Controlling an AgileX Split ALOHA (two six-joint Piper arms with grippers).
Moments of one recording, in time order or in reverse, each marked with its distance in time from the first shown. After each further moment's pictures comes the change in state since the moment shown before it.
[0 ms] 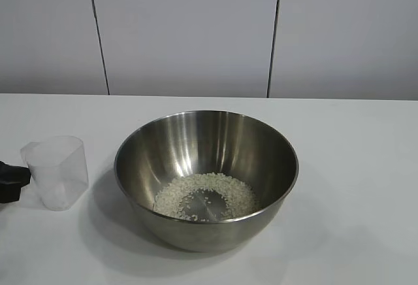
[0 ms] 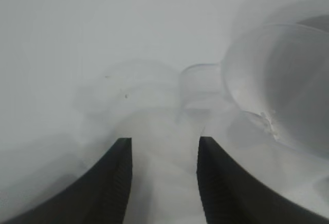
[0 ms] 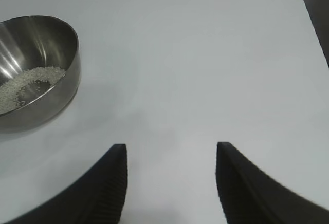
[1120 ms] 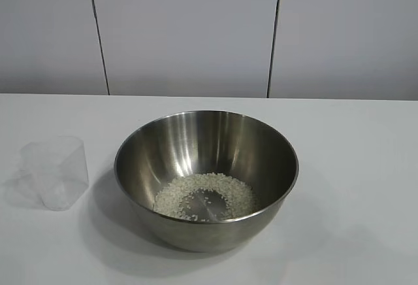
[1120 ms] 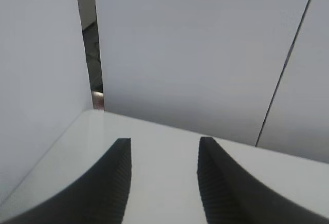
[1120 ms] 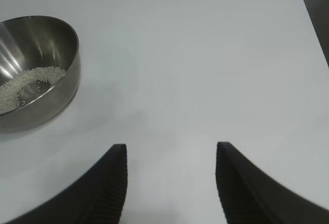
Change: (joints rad) left arm 0.298 -1.053 -0.190 0.272 0.812 -0.577; right arm 0.000 0.000 0.000 0.000 0.000 0.000
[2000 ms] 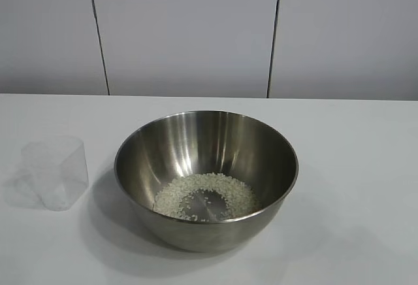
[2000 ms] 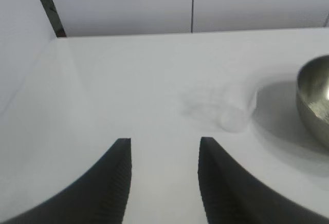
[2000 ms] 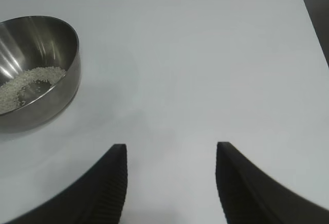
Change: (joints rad) left arm -0.344 -0.886 -0.097 -0.636 1.383 0.706; right arm 0.000 0.000 0.000 0.000 -0.001 0.000
